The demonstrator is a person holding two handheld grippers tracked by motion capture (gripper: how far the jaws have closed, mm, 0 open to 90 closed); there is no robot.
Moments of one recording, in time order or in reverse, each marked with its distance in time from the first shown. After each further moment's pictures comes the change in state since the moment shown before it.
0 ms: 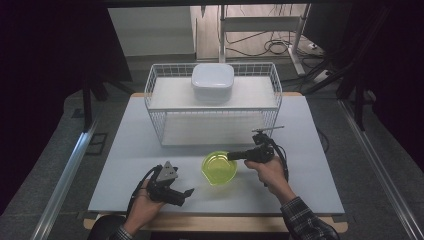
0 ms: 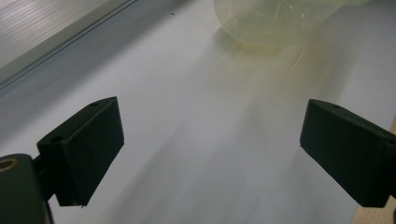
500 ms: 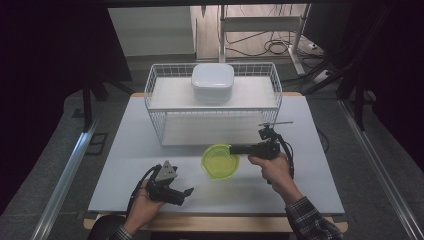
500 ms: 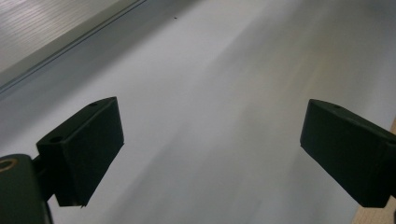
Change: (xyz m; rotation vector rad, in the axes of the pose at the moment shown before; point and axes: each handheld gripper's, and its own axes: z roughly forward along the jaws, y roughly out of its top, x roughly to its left) left arm 0.001 0.000 -0.001 -0.009 0.001 -0.007; right arm 0.030 0.010 -0.026 -0.078 0.034 -0.028
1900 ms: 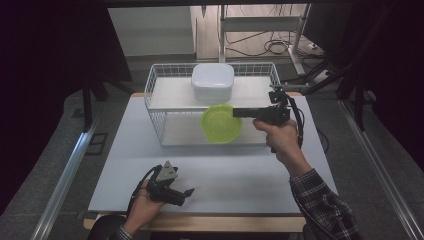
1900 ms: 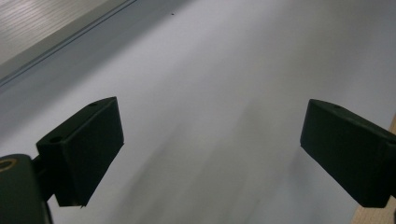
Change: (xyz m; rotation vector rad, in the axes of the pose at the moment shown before) left arm 0.000 -0.001 0.002 0.007 -0.008 0.002; right arm 0.057 0.085 -0.042 -0.149 -0.002 -0.074
